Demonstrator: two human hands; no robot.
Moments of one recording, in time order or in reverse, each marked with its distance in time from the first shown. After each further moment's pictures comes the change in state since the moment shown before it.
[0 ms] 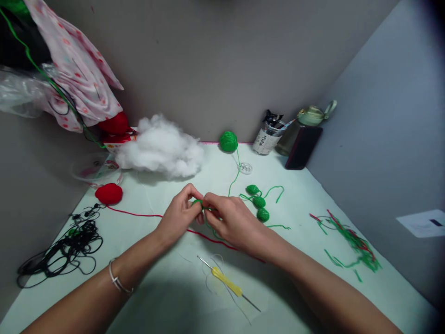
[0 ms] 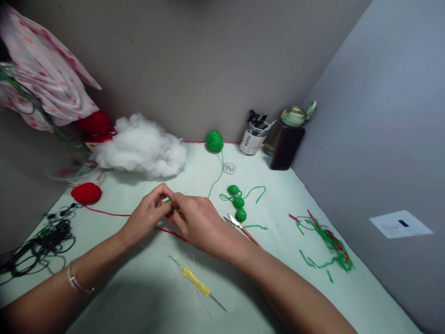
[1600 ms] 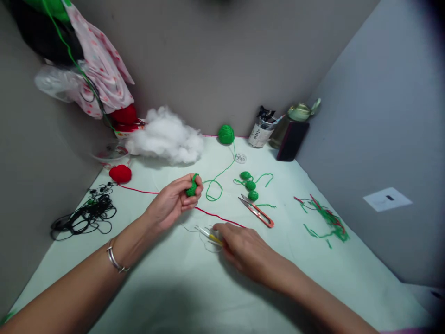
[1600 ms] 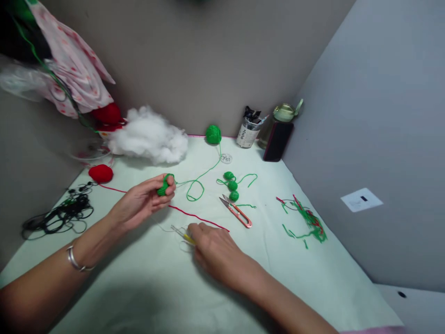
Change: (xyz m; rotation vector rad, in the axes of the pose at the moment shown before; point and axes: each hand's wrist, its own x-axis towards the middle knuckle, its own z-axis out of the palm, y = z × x) left_hand -0.047 0.027 0.004 -0.533 -0.124 -0.177; right_hand -0.114 0.003 0.035 -0.304 -0.291 0.089
